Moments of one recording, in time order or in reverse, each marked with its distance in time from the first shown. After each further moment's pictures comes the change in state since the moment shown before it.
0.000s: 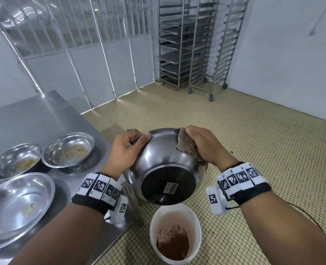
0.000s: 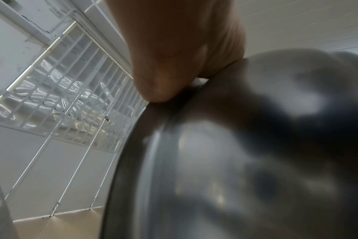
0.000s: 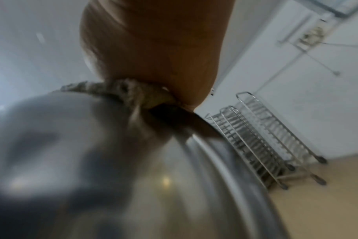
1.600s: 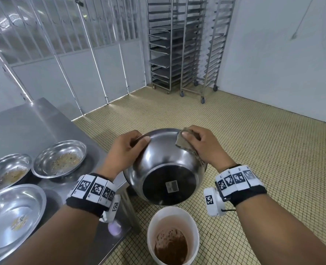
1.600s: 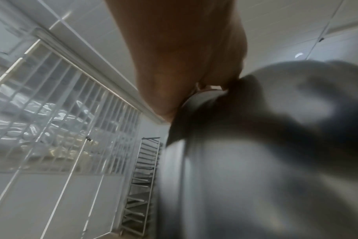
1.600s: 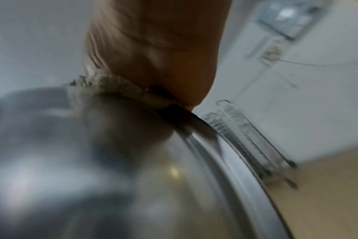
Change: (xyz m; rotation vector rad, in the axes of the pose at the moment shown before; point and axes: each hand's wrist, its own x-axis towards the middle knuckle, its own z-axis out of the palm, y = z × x) left_hand 0.019 0.011 0.005 0.255 -0.159 0.059; right_hand -0.004 -0.001 -0.016 -0.031 0.110 0.081
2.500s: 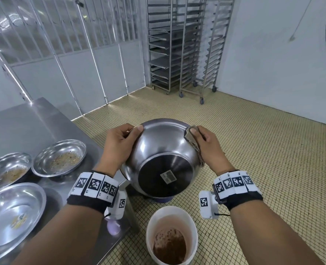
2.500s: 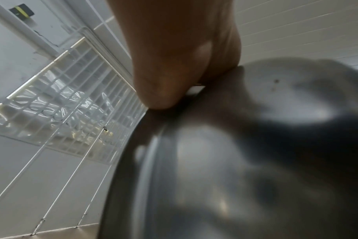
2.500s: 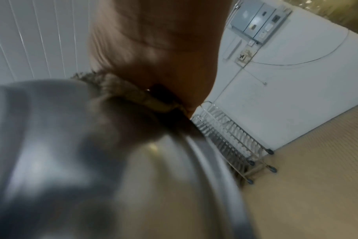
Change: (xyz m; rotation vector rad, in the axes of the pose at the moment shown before) left_hand 0.003 0.010 -0.006 -0.290 0.209 -0.164; right_hand -0.014 0.005 0.003 0.143 0.169 0.063
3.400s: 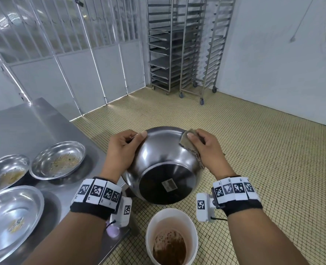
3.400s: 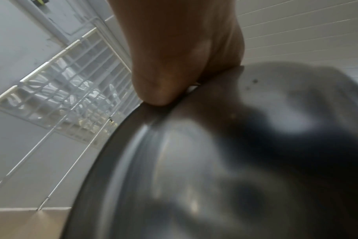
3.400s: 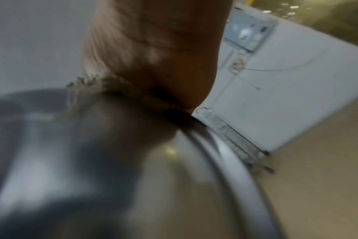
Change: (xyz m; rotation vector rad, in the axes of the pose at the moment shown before) left_hand -0.003 -0.006 0.008 -0.033 0.002 0.017; right_hand 0.001 -0.002 0.006 0.059 -0.012 0.008
